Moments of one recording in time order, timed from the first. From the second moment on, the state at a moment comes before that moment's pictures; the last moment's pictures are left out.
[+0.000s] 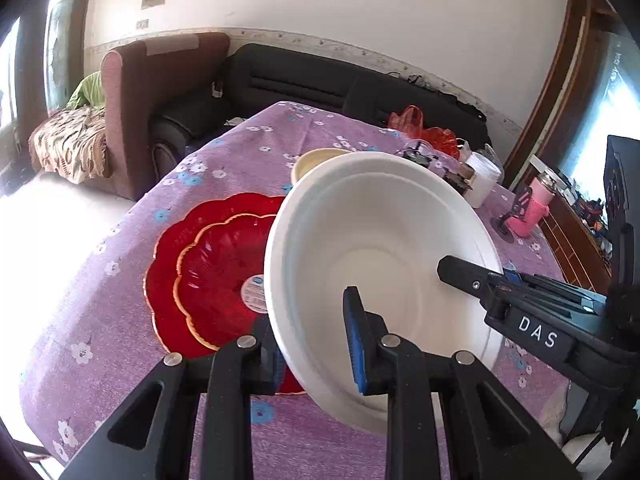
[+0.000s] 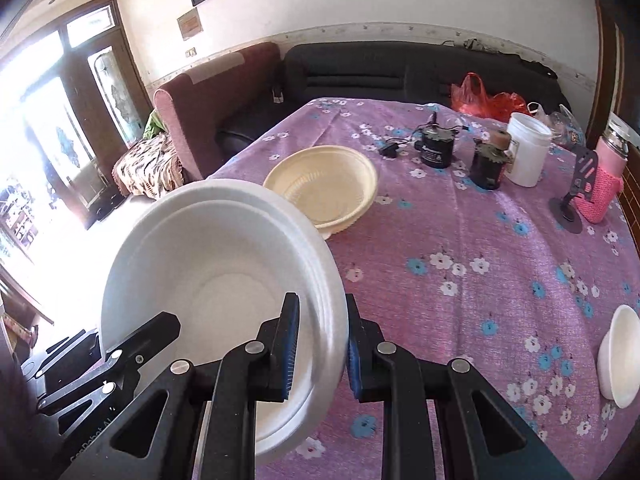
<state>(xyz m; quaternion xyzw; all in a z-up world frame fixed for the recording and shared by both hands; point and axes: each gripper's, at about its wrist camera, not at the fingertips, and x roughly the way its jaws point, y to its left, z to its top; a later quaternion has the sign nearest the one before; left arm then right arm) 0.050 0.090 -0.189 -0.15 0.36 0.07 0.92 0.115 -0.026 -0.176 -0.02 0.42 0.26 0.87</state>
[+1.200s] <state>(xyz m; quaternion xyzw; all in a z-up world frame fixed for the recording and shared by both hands) 0.080 0.186 -0.227 -0.19 0.38 0.15 0.89 0.154 0.083 -0.242 -0.10 0.43 0.23 0.87</state>
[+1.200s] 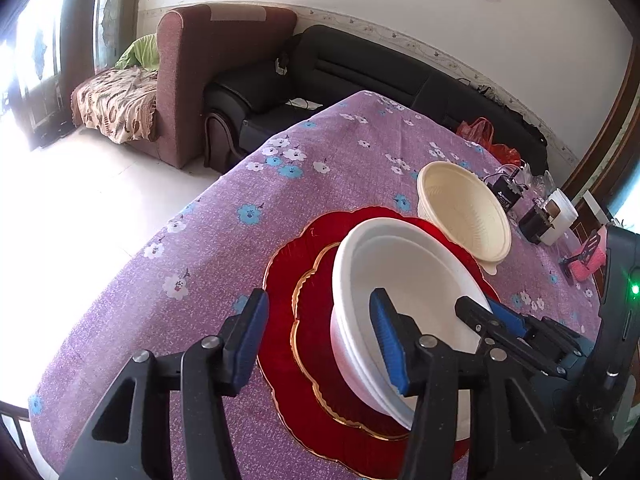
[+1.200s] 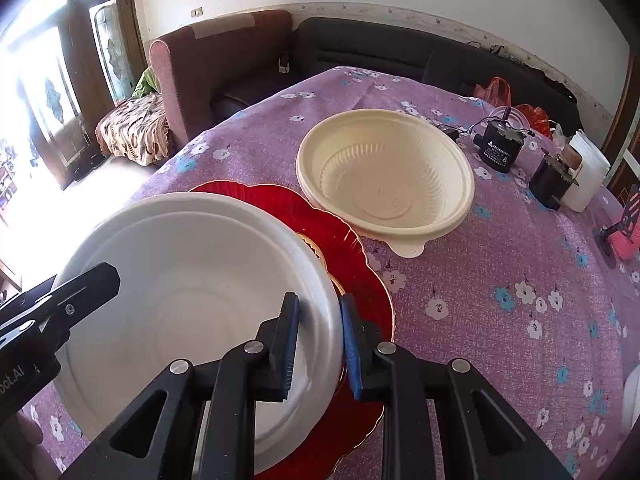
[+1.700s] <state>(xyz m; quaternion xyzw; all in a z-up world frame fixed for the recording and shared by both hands) 0.062 0.195 -0.216 -0.22 0.36 0.16 0.89 0.161 0.066 -0.237 -0.04 0.43 0.23 0.87</state>
